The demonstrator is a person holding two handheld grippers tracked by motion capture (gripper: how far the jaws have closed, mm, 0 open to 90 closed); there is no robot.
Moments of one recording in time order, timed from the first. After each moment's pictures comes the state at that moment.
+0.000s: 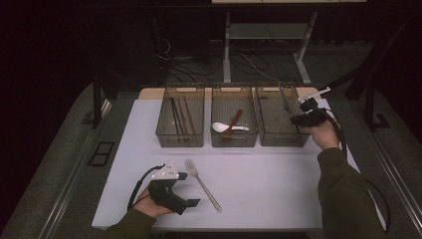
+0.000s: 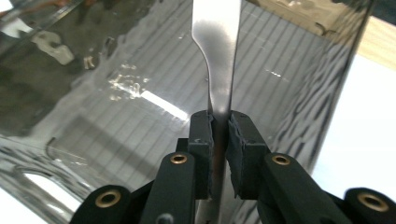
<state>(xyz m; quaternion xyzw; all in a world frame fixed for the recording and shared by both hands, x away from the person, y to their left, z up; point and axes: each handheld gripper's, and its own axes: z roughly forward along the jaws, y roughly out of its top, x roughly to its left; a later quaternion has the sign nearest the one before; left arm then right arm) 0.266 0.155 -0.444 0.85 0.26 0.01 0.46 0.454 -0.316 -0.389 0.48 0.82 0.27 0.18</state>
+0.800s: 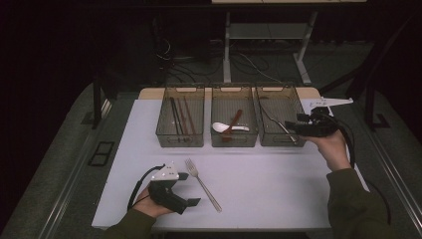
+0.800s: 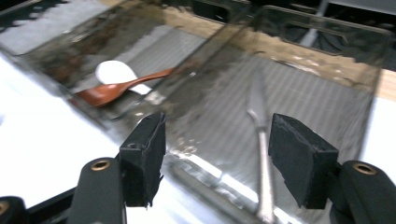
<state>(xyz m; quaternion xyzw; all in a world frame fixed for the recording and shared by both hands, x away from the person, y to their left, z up) 0.264 0.154 -0.441 0.85 0.25 0.03 0.46 0.385 -0.311 -0.357 0.44 0.77 0.42 0.18</state>
